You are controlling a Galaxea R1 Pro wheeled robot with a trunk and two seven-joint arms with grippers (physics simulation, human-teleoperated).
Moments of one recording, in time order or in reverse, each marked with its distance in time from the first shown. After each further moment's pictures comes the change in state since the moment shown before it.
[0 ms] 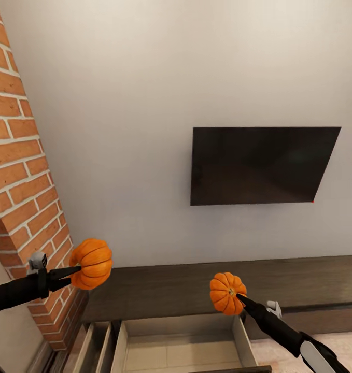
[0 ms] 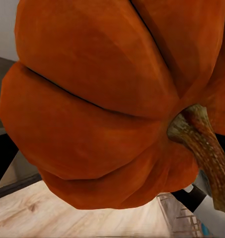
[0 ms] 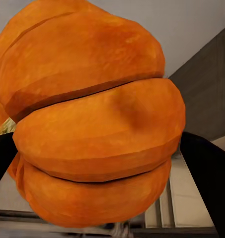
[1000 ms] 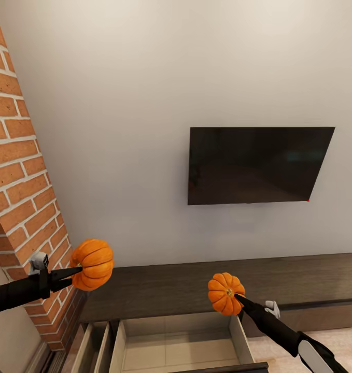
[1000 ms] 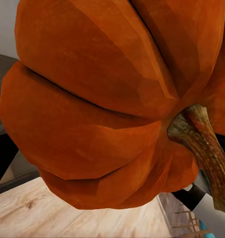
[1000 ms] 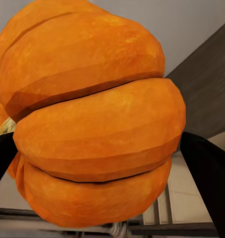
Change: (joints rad) left arm 0.001 -0.003 -0.008 -0.005 0.000 -0.001 0.001; right arm 0.000 0.007 0.006 -0.008 0.005 0.001 -0.014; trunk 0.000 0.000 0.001
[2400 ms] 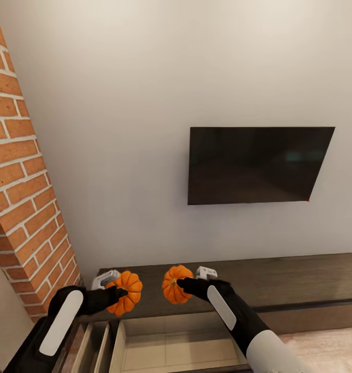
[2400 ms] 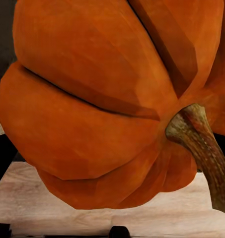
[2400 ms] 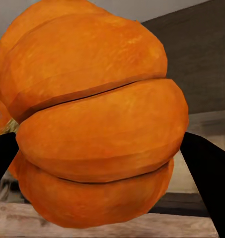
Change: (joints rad) left arm -0.117 -0.571 -0.072 0.055 -0.391 -0.014 1.041; right arm -0.272 0.389 0.246 -0.094 0.369 0.125 -0.869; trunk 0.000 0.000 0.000
